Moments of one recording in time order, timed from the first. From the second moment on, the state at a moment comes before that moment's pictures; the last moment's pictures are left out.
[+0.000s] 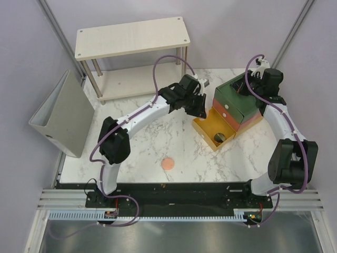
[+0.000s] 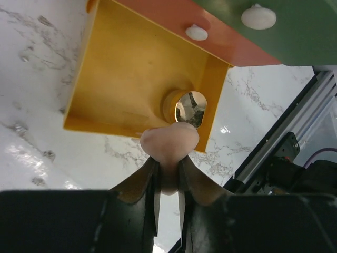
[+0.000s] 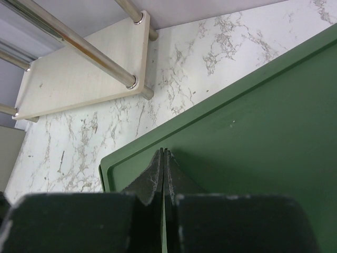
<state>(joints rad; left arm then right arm) -0.79 2.01 1.87 -0.62 0.27 -0.40 -0.10 1.55 1.18 -0.05 -0.48 0.35</state>
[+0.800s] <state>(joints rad) -0.81 2.01 1.79 -0.63 0.24 -0.44 -0.10 1.54 1.18 -0.05 -0.48 0.35</state>
